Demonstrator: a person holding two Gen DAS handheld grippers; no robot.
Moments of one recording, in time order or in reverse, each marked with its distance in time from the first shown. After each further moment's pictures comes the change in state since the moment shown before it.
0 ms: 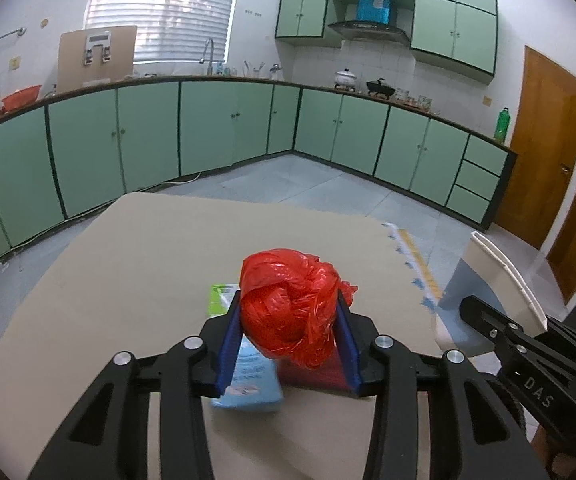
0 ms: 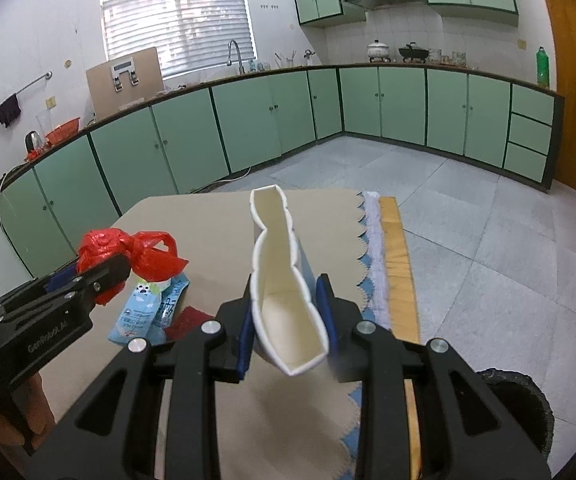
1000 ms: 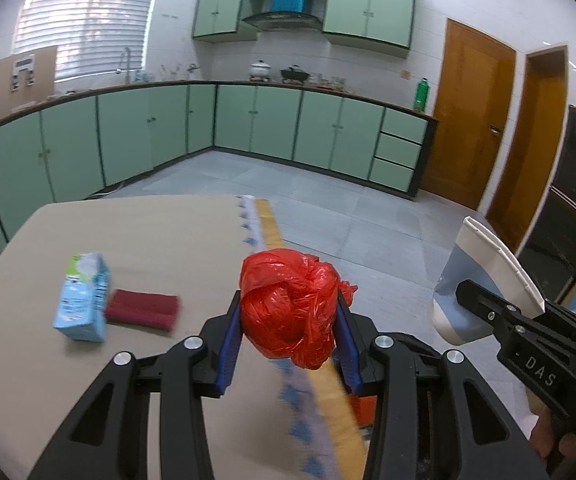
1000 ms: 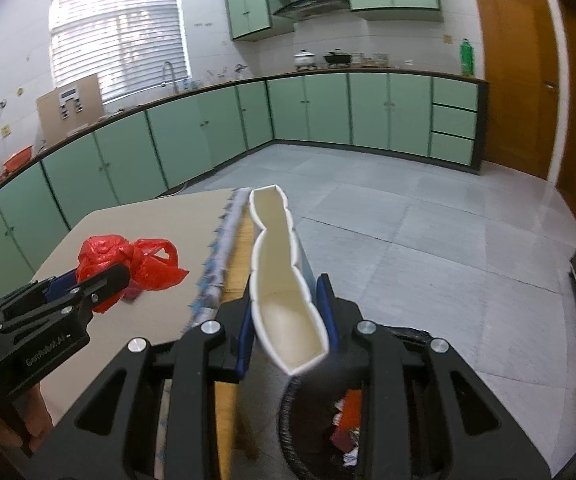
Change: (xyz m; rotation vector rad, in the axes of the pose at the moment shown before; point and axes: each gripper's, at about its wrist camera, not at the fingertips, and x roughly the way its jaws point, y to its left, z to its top) left arm -0.048 -0.153 -0.044 0.148 0.036 -0.229; right arm -0.133 -0.119 -0.057 0.110 -0.038 -0.215
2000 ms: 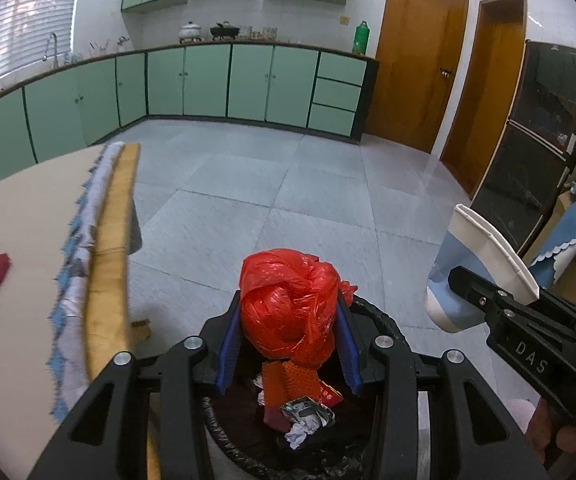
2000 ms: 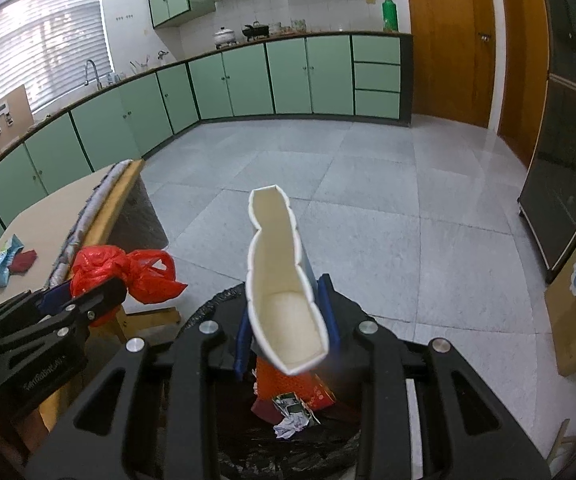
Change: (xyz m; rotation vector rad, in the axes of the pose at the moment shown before) left arm 0.086 -0.139 -0.061 0.115 0.165 -0.151; right arm 0.009 -0.154 -0.082 0.139 0.095 -0.181
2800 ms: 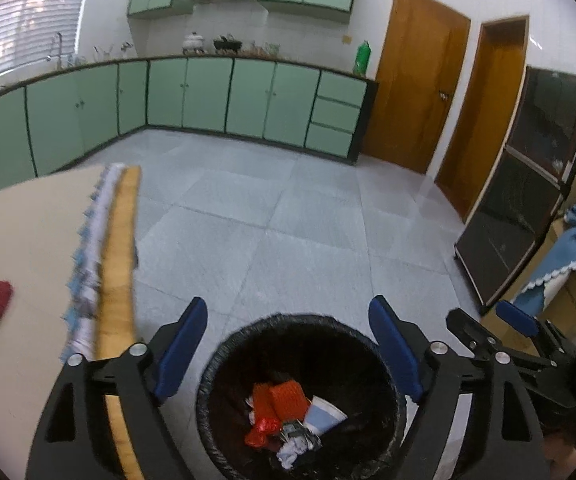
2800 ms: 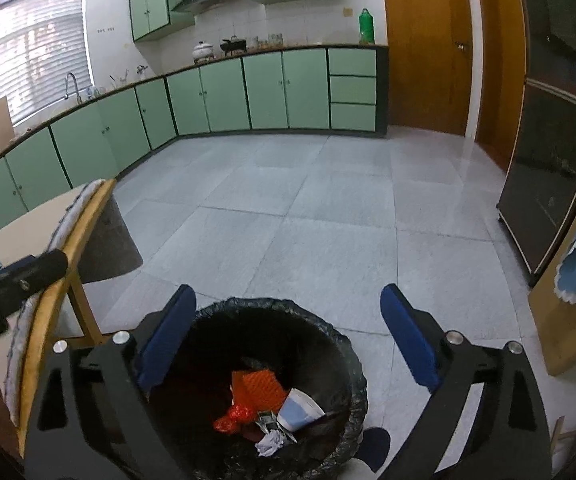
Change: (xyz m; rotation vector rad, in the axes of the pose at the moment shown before) left arm -0.023 0.024 0.032 -0.042 -0.086 -0.024; right arm -0.009 -0.011 0.015 0.020 -0.071 -0.077
